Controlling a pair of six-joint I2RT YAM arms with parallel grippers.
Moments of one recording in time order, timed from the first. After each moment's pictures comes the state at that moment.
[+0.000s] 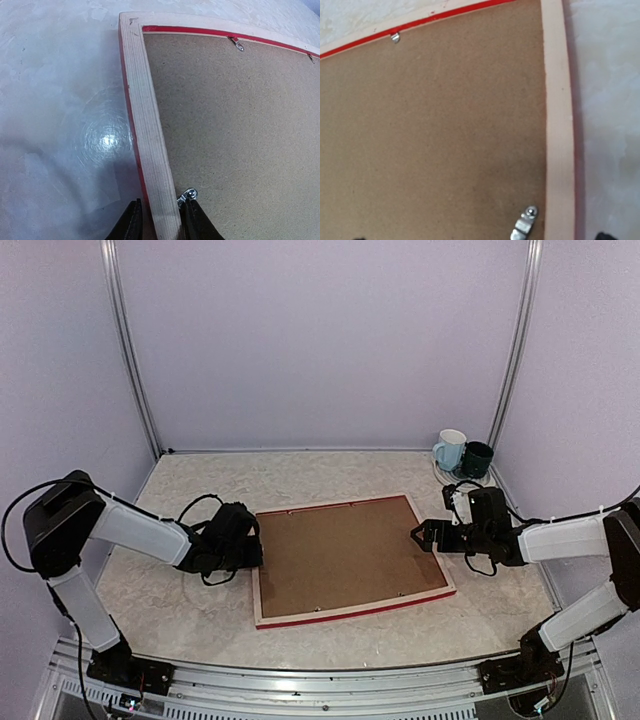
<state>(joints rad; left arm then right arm) -0.74 1.72 0.73 0.13 -0.31 -0.69 0.38 1.39 0.52 0.24 -0.18 0.36</state>
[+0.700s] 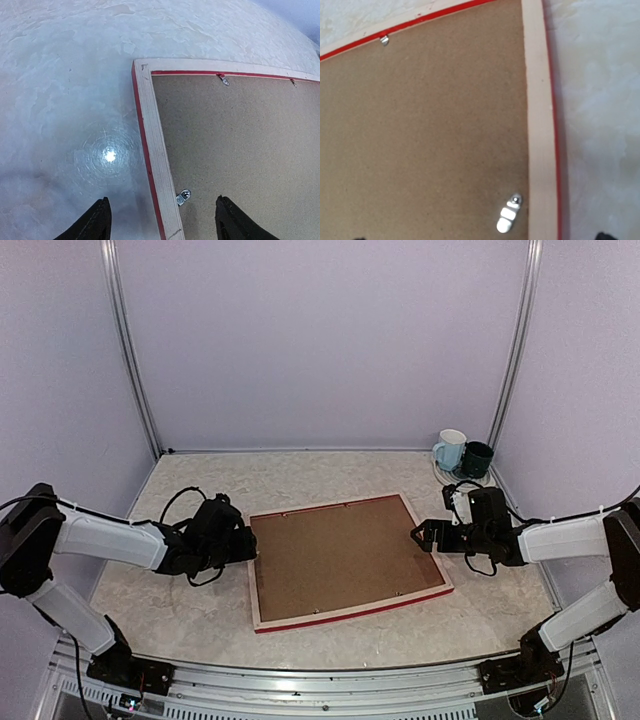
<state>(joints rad) -0.75 1.52 0.66 0.08 -0.40 -0.72 0.38 1.39 0.52 0.24 -0.18 0.36</state>
